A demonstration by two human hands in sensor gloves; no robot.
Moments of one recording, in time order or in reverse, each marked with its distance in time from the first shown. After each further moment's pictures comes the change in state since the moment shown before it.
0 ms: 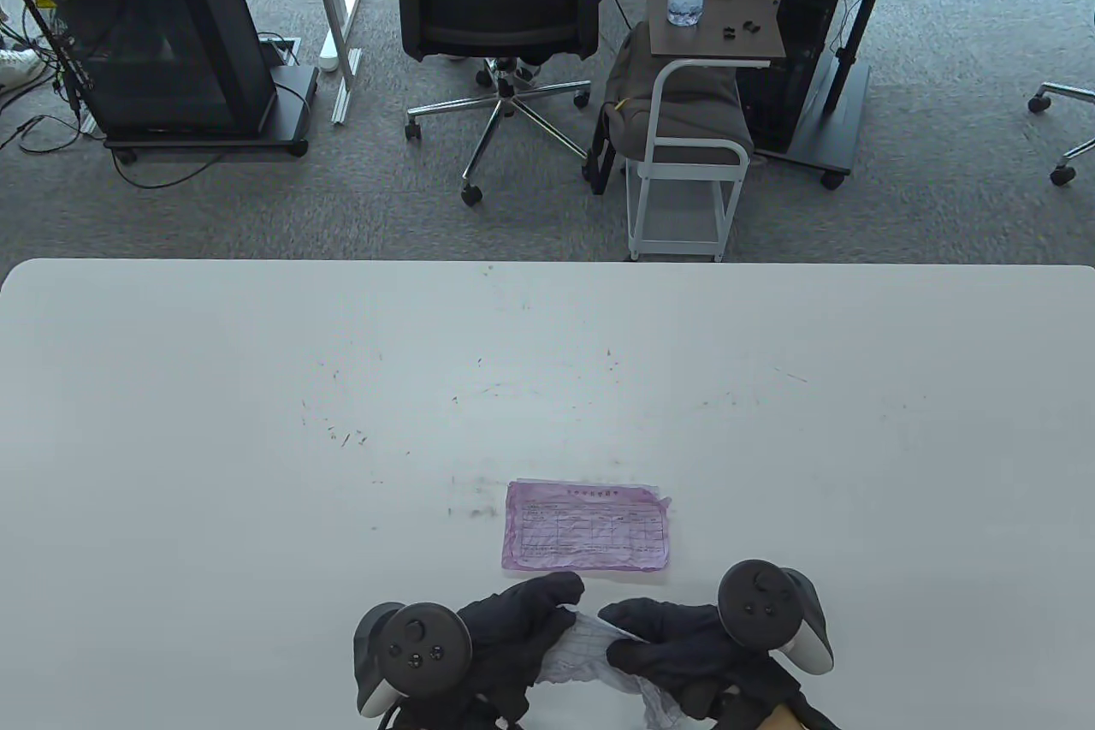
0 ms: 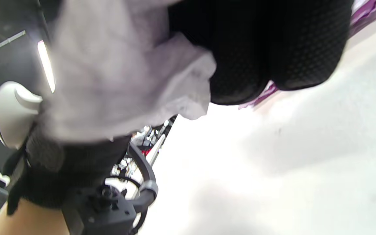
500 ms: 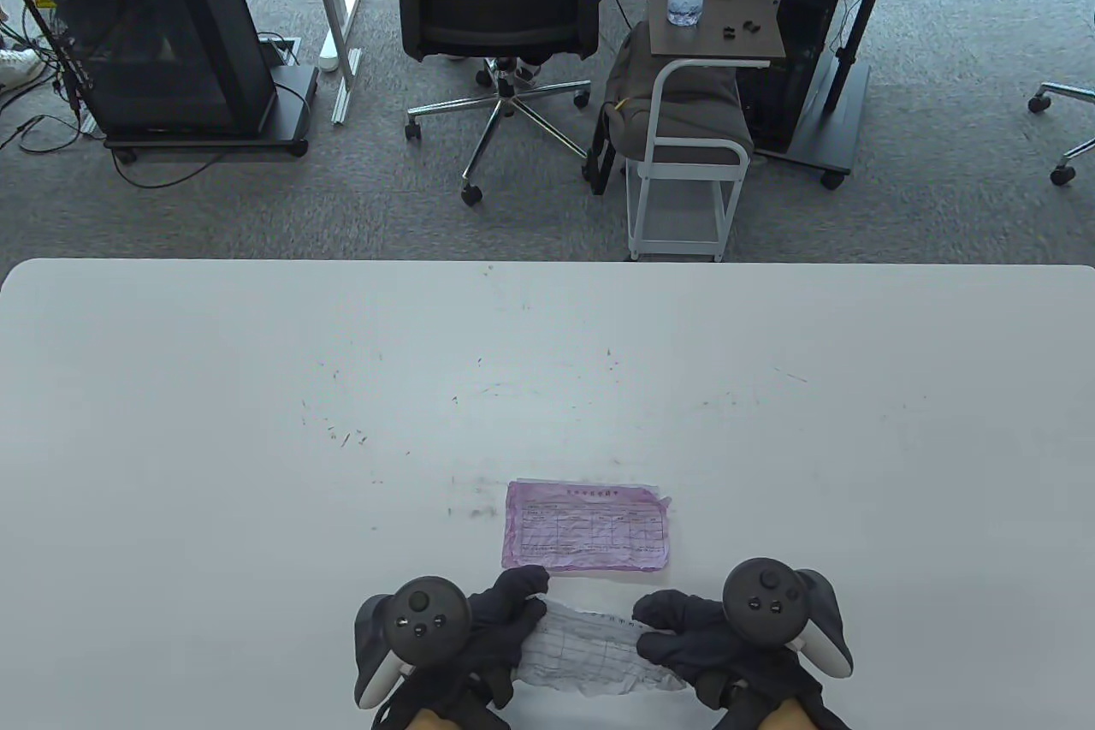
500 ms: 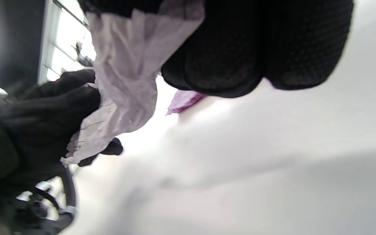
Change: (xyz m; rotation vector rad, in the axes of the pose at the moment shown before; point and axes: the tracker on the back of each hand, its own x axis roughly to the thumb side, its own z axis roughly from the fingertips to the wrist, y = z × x) left_hand -0.040 -0.019 0.001 -0.199 0.278 -0.153; right_hand -0.021 -0.001 0.004 0.031 0.250 0.310
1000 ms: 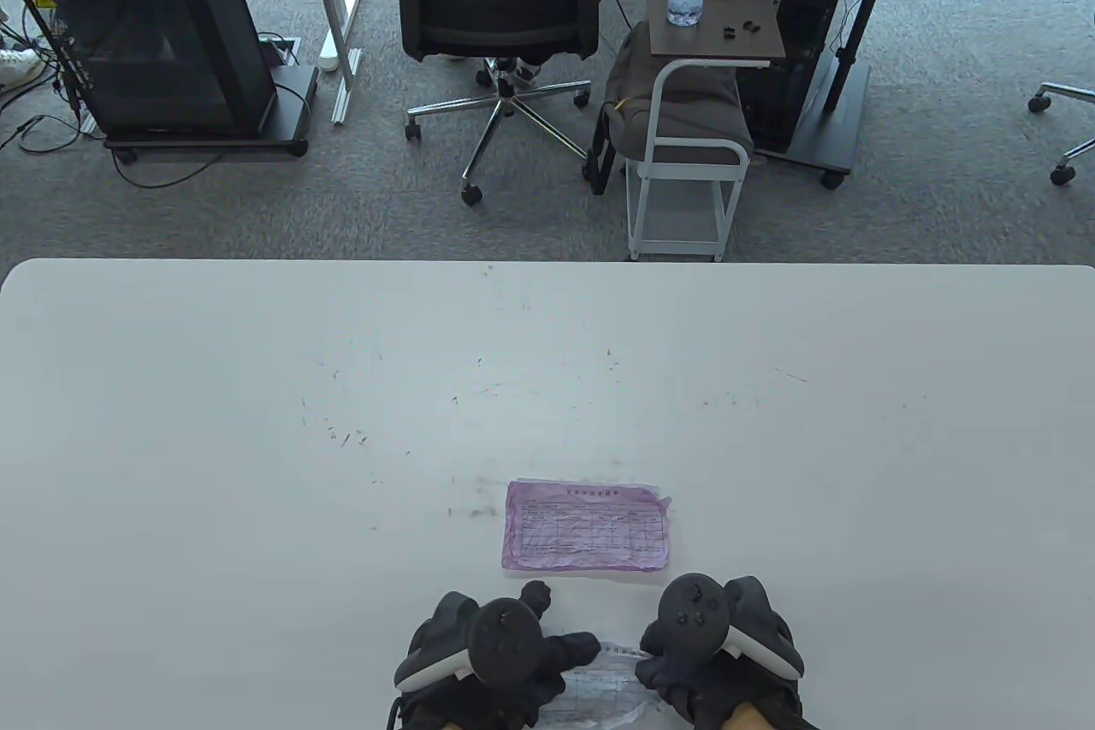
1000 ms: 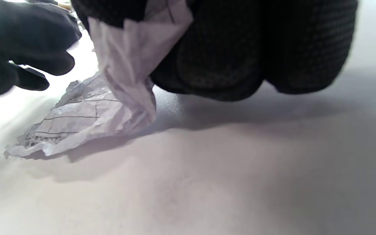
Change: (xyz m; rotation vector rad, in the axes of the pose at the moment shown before) left_hand 0.015 -0.044 -0.008 -0.477 -0.051 -0.355; right_hand -0.005 0.029 -0.014 0.128 0.198 0.268
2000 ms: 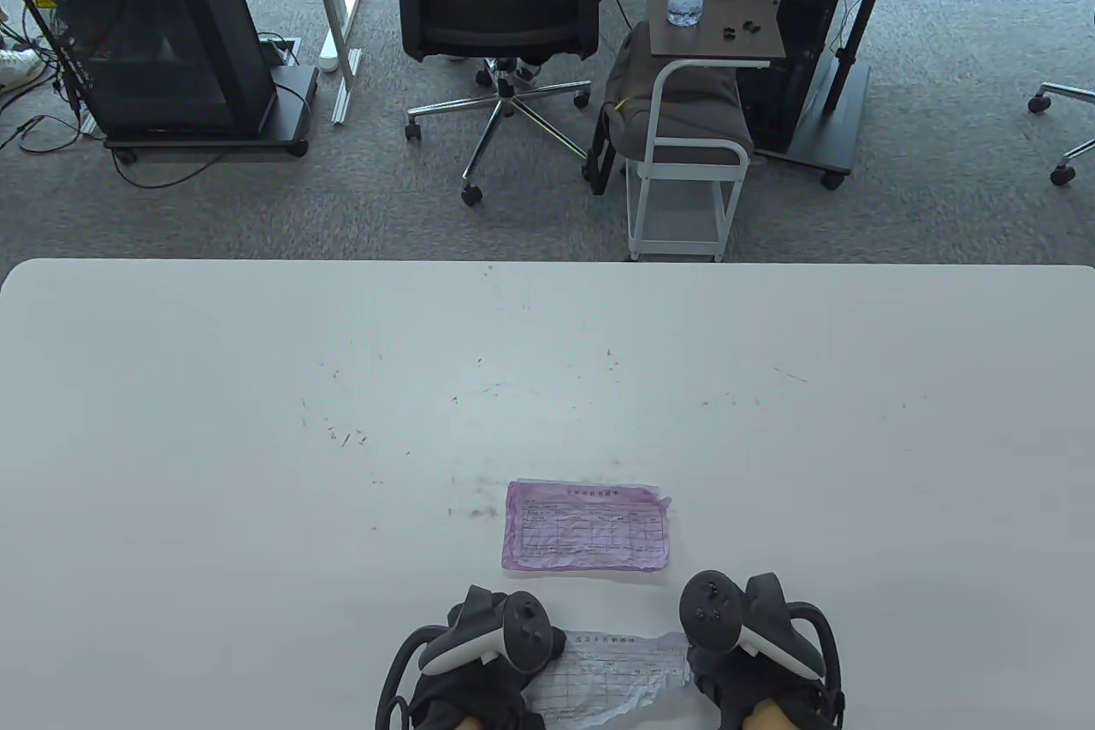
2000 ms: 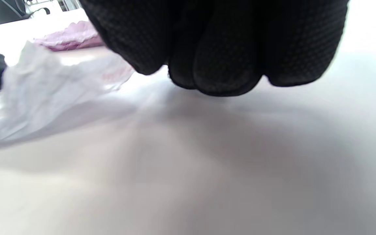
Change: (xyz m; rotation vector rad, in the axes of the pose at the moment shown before) left_hand -0.020 -0.012 -0.005 -0.298 0.331 -0.013; right_hand -0.017 -0.023 0.015 -0.172 0.147 0.236
